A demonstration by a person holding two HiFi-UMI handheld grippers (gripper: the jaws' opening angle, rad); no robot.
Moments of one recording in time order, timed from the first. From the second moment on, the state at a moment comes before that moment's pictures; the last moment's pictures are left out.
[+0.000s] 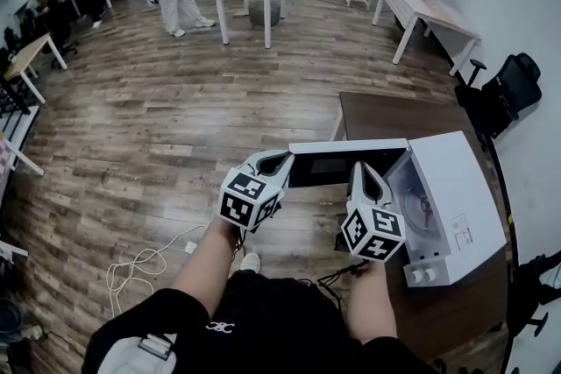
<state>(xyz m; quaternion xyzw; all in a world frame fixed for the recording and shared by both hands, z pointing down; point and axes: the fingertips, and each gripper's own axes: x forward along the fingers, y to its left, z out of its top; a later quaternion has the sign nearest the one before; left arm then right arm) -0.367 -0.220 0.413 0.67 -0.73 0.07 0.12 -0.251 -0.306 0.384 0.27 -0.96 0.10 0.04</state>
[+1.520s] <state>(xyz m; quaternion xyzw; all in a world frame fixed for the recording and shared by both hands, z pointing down) -0.418 -0.279 0.551 0.94 -0.25 0.18 0.17 -0.273 -0.347 0.431 0.49 -0.86 0.14 0.08</state>
